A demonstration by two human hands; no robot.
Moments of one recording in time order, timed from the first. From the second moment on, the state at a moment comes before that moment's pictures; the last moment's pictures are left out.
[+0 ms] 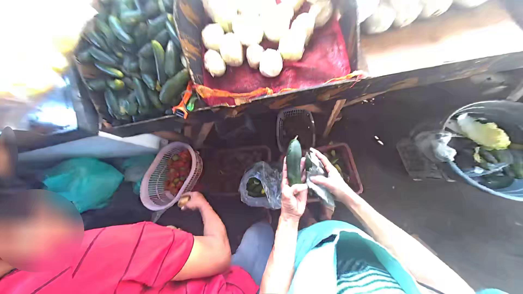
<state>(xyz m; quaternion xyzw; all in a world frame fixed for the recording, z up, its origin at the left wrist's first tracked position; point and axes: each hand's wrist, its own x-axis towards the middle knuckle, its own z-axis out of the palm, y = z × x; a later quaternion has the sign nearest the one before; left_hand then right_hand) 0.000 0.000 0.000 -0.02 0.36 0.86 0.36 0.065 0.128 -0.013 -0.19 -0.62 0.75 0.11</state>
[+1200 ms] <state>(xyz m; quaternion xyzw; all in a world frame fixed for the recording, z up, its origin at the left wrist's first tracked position) 0.035 0.073 0.096 0.26 0.58 0.74 0.22 0.076 0.178 0.091 -0.25 -0.55 0.70 0.38</state>
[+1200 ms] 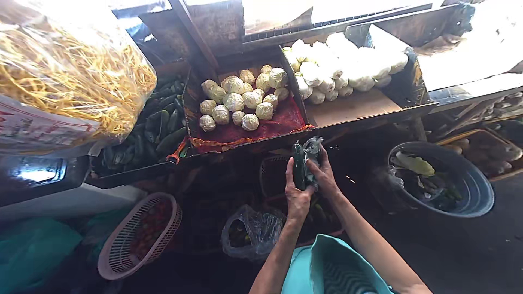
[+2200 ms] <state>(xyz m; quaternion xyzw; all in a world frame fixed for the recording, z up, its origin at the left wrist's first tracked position) 0.023 0.062 0.069 0.16 0.55 0.75 0.34 0.093 0.187 0.062 -0.37 -0.33 0.81 0.31</state>
